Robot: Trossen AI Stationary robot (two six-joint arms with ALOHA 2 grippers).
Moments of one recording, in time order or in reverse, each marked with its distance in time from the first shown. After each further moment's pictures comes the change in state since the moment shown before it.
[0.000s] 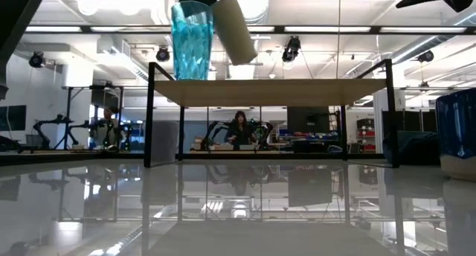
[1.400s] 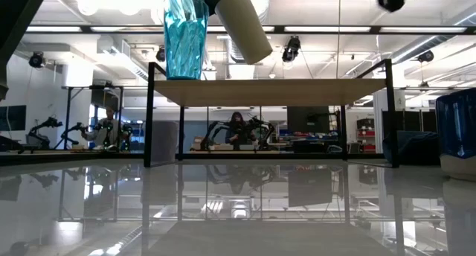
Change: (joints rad) left arm -0.040 0.006 -0.051 0.090 0.106 0.077; right arm -0.419 0.202 -0.120 0.855 -0.622 -0.451
